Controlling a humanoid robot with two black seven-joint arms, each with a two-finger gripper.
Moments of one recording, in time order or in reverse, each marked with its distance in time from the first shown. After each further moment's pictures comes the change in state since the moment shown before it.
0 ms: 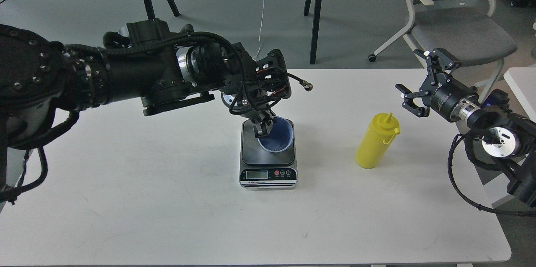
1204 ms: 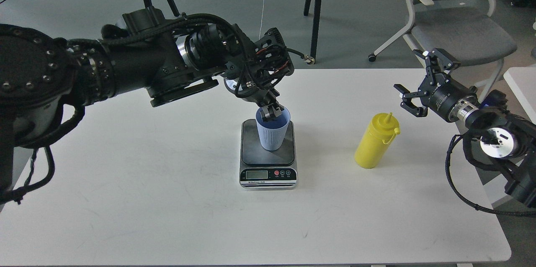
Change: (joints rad) left arm -0.019 -0.022 -0.017 0.127 -0.142 0.004 0.000; right arm -0.007 0.007 0.034 0.006 0.000 0.000 0.001
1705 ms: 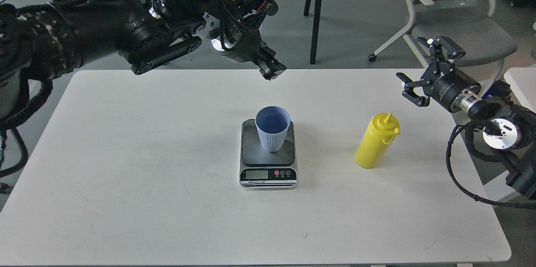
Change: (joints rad) left arm -0.088 0.121 -0.039 0.041 -0.366 -0.006 0.000; right arm 0.035 -0.009 0.015 0.004 0.000 0.000 -0.002
